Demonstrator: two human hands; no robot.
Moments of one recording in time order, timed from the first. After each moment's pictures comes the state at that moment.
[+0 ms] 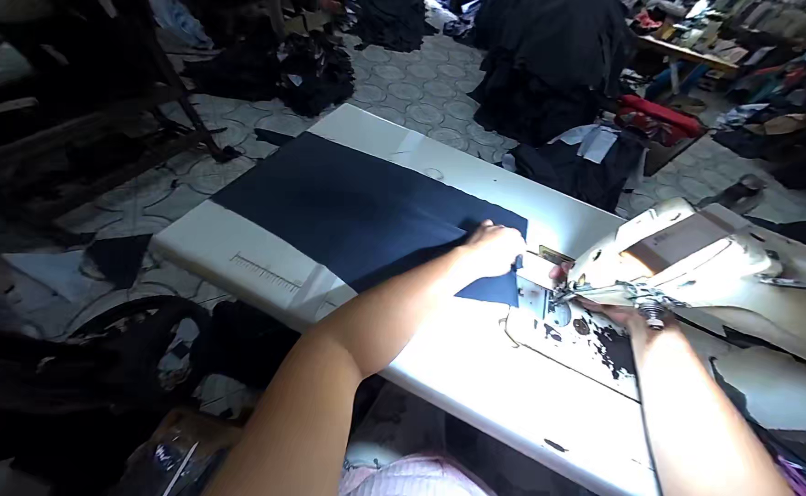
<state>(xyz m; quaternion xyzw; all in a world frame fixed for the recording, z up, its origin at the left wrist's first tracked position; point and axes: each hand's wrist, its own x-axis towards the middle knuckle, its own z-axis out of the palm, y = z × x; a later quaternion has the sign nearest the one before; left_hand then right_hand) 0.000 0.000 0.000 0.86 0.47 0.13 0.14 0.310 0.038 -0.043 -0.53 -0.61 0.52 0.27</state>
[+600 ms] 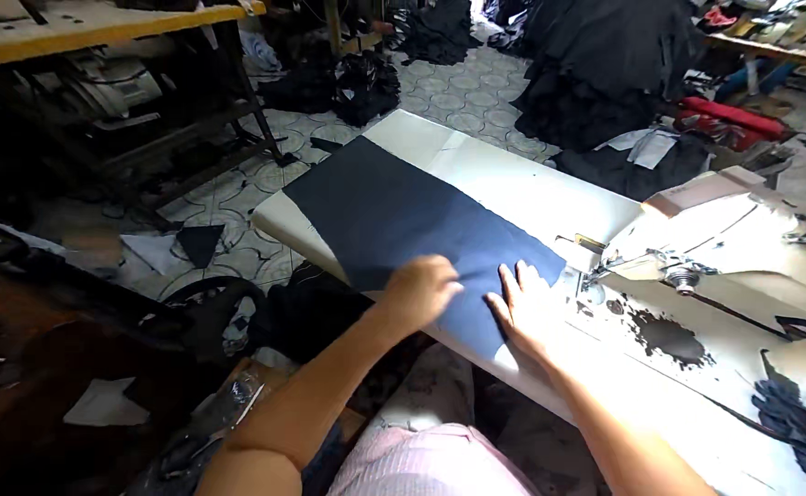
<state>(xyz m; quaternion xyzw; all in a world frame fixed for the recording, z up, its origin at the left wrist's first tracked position) -0.091 -0.224 -0.012 0.72 0.62 0.29 0.09 0.130 -0.122 -0.055 -0.44 -0.89 0.05 0.11</state>
